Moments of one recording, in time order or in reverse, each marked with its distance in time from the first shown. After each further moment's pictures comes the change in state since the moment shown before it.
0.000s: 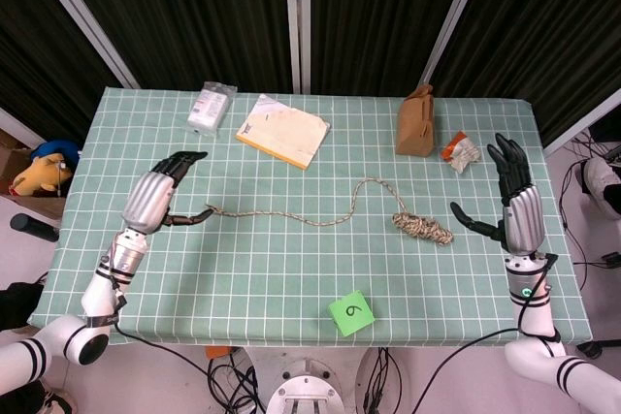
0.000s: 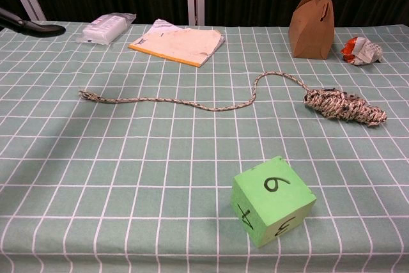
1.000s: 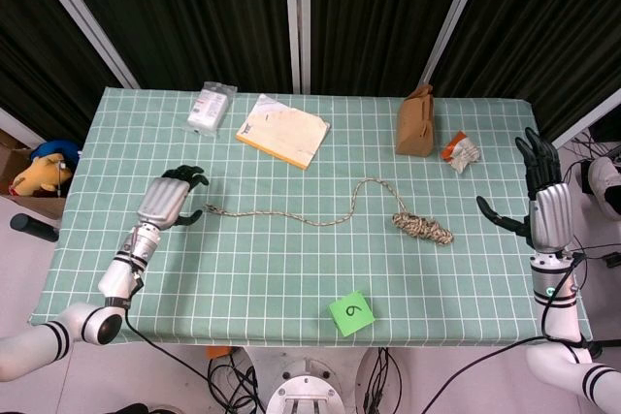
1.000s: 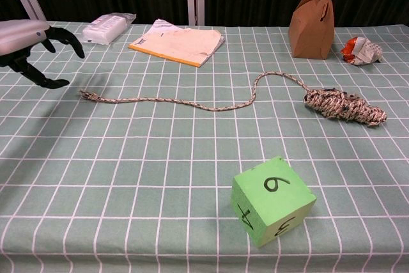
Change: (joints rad) left arm -0.089 -0.110 0.037 0.201 -0.196 -0.253 0.274; right arm -0.037 0.119 -0.018 -0.085 0.084 -0.038 -0.063
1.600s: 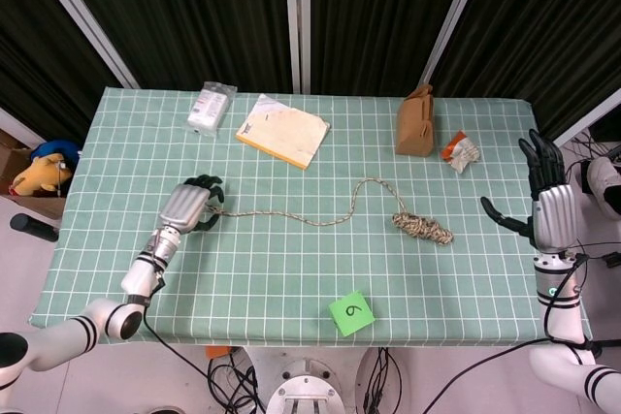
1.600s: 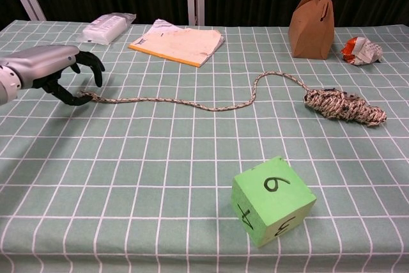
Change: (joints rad) left arm -0.043 -0.138 0.024 0.163 0.022 -0.044 -0.052; right arm -0.006 -0.005 -0.009 0.029 0.015 -0.009 -0.008
